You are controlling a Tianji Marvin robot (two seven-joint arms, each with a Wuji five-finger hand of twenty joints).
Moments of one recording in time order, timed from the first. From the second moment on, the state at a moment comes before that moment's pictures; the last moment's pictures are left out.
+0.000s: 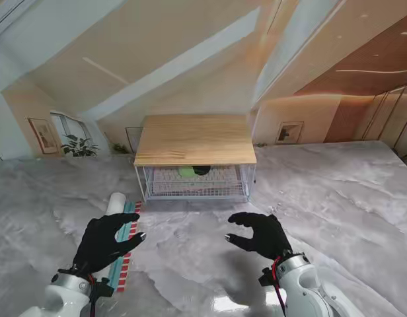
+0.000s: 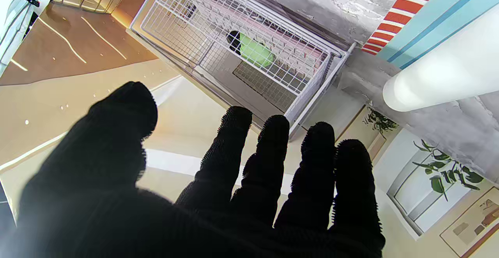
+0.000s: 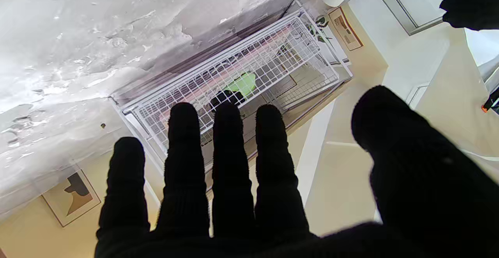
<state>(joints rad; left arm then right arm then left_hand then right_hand) 2.04 -1.14 -1.43 -1.94 0.66 -0.10 0.26 -1.84 -1.13 1.24 -1.79 -0.63 -0.02 -0.19 0.70 -0.32 0.32 0.22 0.68 0.28 0.21 0.23 0.59 0.31 0.32 0.29 0.33 0.36 0.50 0.41 -0.04 0.31 1.01 0.51 0.37 -0.53 0.79 -0.05 0.67 0.01 0.43 0.36 0.73 0.06 0.47 0.28 0.72 0.12 0.38 0.32 0.13 0.32 0.92 0.68</state>
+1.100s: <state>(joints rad) 2.09 -1.15 -1.52 -1.96 0.82 0.07 0.38 -1.82 -1.13 1.23 -1.78 -0.61 -0.03 -0.19 0.70 -0.34 0.32 0.22 0.51 0.28 0.19 0.21 0.40 0.27 0.32 0.29 0.18 0.32 0.46 0.39 -0.08 0.26 0.91 0.46 0.37 -0.53 0.79 -0.05 0.67 0.01 0.43 0.36 0.73 0.06 0.47 0.28 0.72 0.12 0.38 0.32 0.13 0.32 0.92 0.68</state>
